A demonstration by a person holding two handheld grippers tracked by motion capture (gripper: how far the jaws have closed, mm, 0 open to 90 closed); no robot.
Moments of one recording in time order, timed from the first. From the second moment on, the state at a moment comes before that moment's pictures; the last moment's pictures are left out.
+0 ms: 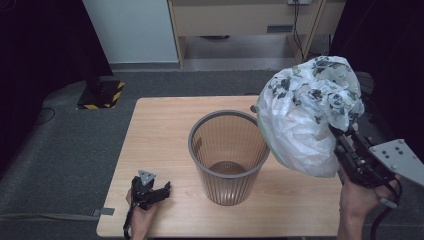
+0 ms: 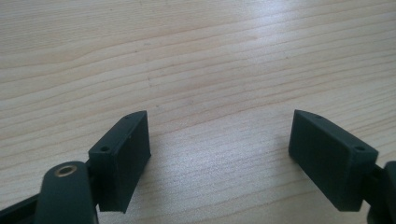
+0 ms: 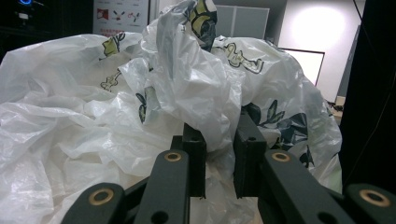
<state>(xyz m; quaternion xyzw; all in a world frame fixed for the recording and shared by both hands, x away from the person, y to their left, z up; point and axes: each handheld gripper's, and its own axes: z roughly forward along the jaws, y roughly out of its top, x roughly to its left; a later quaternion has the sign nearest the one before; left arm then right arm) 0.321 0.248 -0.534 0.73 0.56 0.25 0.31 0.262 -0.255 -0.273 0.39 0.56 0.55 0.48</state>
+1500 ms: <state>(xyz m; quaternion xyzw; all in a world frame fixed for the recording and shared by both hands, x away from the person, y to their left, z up) 0.321 0.248 -0.534 0.73 0.56 0.25 0.31 0.266 -0.085 -0.305 0.36 0.61 0.56 0.43</state>
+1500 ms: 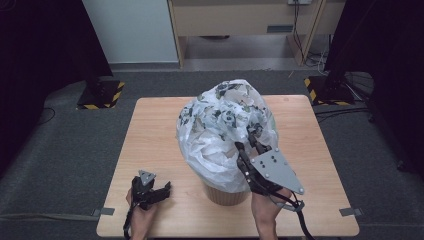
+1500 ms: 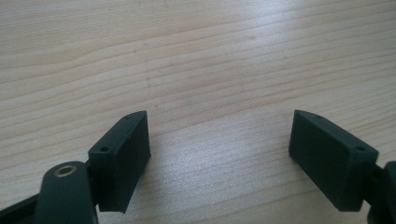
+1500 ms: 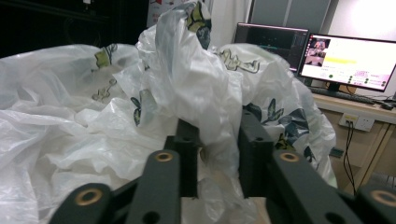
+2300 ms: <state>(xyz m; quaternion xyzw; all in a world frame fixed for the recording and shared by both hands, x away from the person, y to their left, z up) 0.314 0.250 -0.525 0.71 0.55 0.27 0.34 0.261 -0.145 -0.294 0.35 0.58 0.59 0.43</state>
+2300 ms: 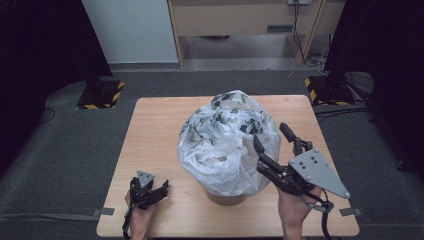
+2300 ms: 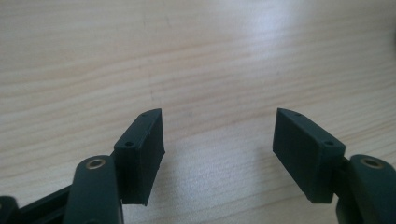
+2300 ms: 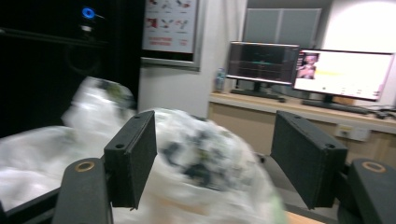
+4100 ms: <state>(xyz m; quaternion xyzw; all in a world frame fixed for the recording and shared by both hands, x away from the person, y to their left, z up) 0.313 0.173 -0.383 0.65 0.46 0.32 0.52 0.345 -0.192 -0.413 0.40 0.65 0.52 0.38</state>
